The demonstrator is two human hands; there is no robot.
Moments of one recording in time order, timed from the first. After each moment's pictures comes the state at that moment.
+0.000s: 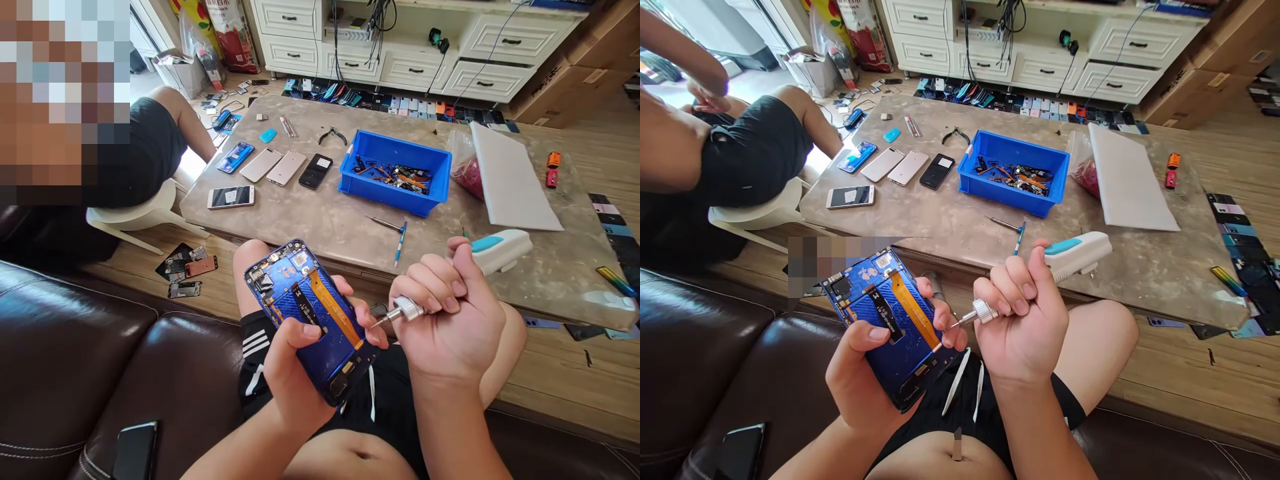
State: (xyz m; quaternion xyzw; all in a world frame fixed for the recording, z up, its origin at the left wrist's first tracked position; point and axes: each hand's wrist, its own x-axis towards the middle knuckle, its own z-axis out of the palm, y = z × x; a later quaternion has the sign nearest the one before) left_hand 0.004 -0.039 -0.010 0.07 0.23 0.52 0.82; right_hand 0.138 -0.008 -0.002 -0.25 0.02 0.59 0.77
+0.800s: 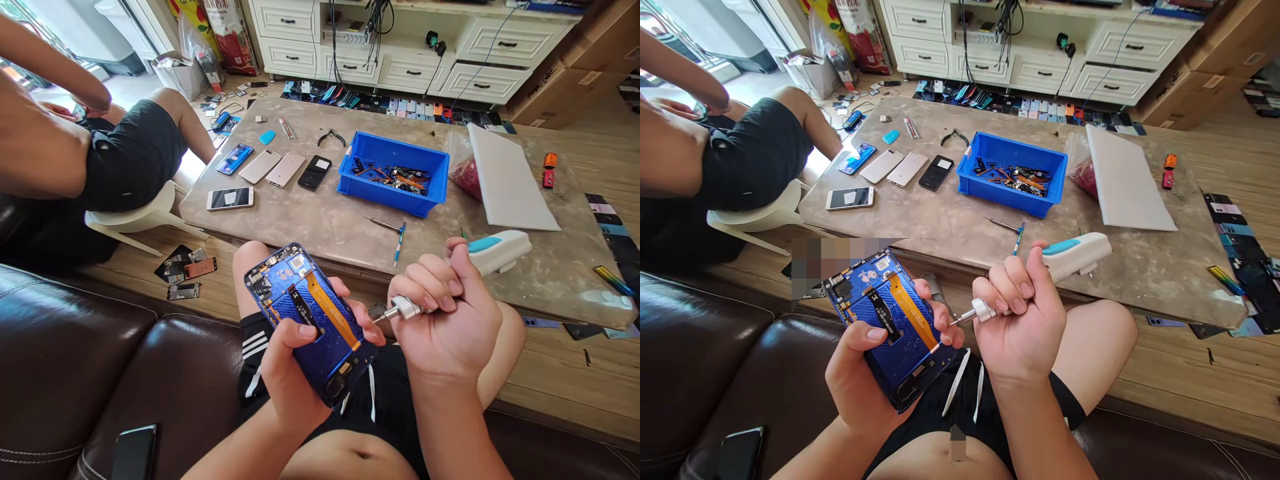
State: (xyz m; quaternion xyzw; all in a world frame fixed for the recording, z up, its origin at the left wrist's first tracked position) left_hand 0.000 -0.037 -0.012 0.08 0.23 0.52 0.82; right_hand 0.136 -0.008 -0.001 -0.22 0.03 0.59 0.78
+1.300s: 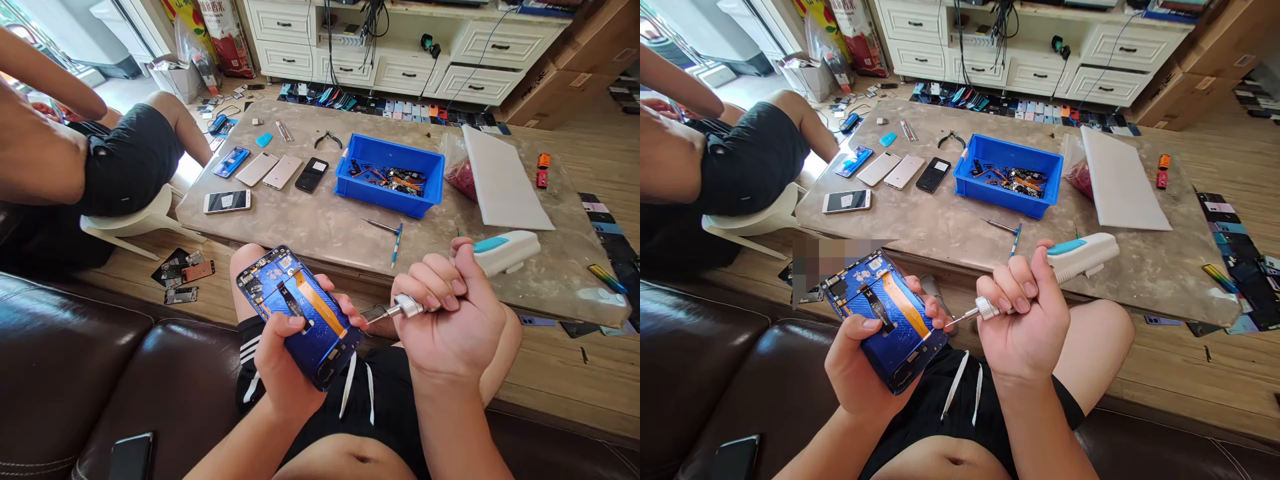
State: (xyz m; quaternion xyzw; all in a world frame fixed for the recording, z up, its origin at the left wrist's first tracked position) left_hand -0.004 -0.031 -0.021 0.07 0.27 0.54 0.80; right_hand 0.140 -0.006 0.003 -0.23 0.03 0.57 0.79
